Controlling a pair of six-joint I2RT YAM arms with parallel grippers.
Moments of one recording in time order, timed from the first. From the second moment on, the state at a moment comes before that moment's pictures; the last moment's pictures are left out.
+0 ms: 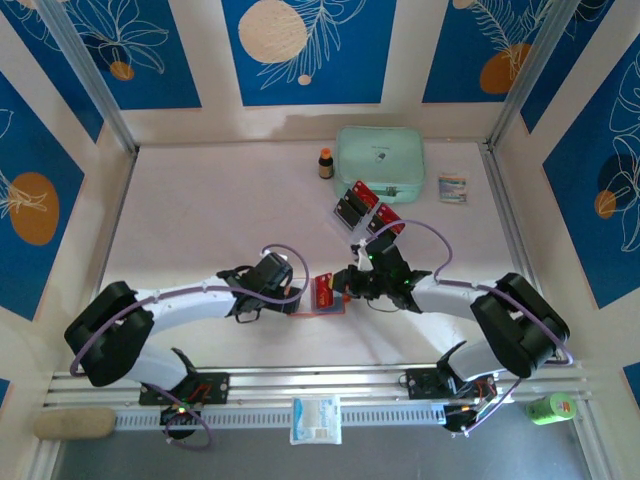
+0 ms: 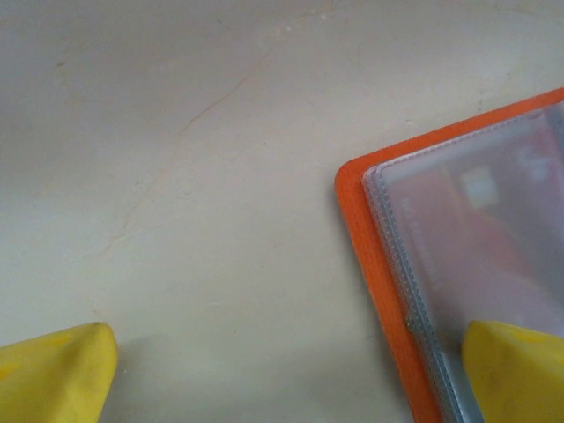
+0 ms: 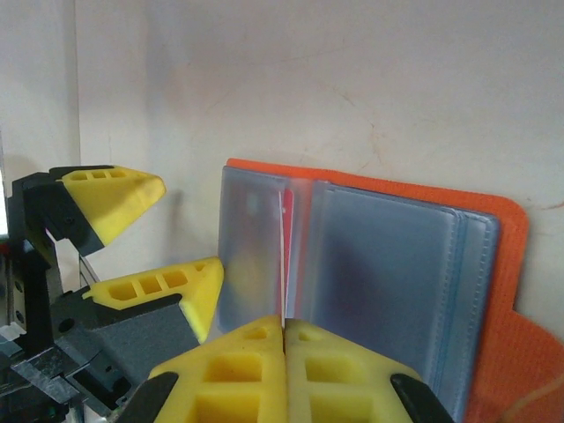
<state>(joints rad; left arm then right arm) -0.84 1.41 0.66 -0.36 -0.21 -0.50 0.64 1.42 0.49 0.20 -0.47 0.89</state>
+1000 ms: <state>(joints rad) -0.84 1.42 0.64 -0.36 -0.21 -0.50 0.64 1.52 0.50 0.32 -0.47 0.93</state>
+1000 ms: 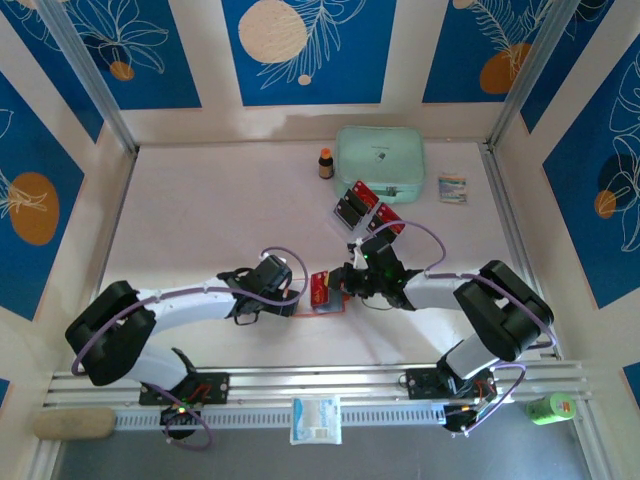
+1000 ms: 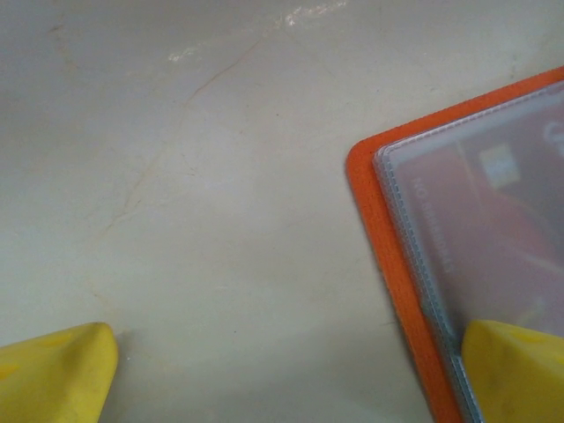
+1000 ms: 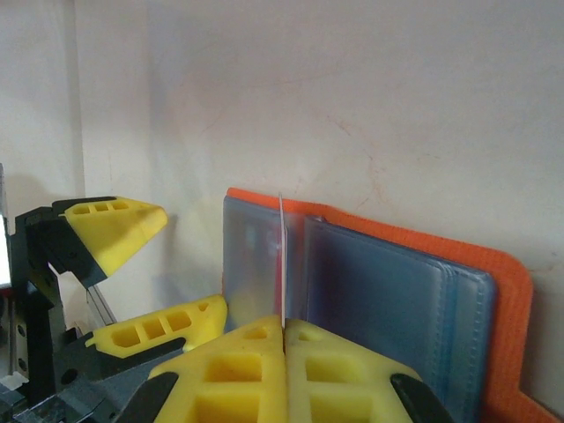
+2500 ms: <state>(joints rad) -0.84 1.42 0.63 -0.35 -0.21 -0.50 0.70 1.54 0.48 0.31 -0.42 0.96</state>
